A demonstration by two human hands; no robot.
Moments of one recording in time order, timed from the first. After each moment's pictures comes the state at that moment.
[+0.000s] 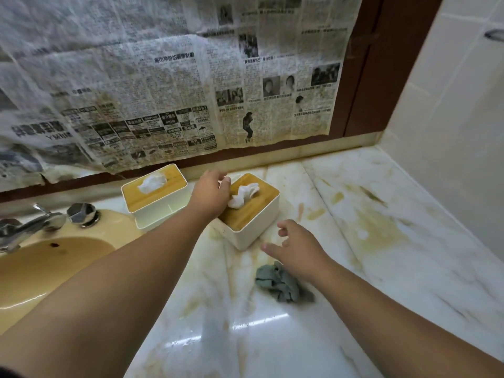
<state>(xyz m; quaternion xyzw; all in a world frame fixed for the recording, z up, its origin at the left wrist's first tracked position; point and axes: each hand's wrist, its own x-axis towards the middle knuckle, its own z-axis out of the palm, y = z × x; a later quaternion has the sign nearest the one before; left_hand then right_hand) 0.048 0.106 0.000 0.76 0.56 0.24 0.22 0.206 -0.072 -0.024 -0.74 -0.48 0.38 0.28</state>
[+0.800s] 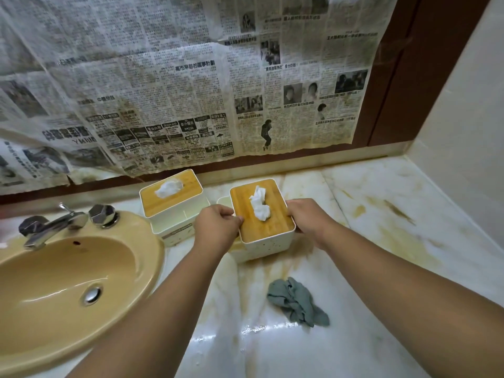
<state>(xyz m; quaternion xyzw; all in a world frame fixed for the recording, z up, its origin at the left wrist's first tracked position) 0.032 0.068 -0.018 0.55 0.67 0.32 0.37 0.234 0.031 -0.014 -0.68 -0.37 0.50 0.38</state>
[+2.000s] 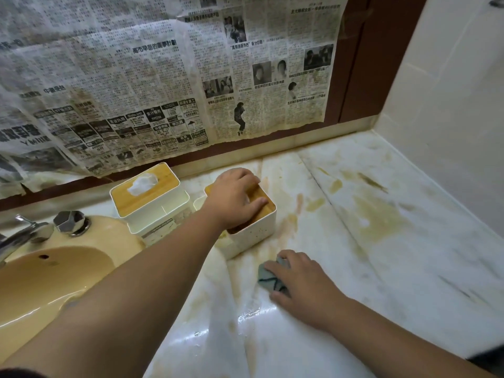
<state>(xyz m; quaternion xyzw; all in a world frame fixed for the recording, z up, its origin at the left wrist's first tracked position) 0.072 0.097 -0.018 0.92 0.35 0.15 0.07 0.195 -0.118 -0.082 -0.67 -0.71 0.18 0.08</state>
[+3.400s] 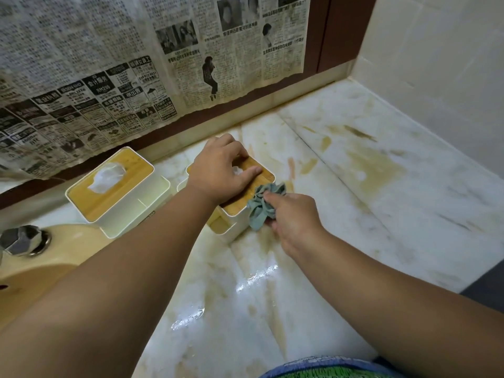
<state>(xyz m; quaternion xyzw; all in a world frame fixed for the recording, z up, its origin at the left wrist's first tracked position) 0.070 0.129 -0.034 0.93 0.28 0.21 0.12 0.138 -0.028 -0.038 -0.65 0.02 0.43 0.63</state>
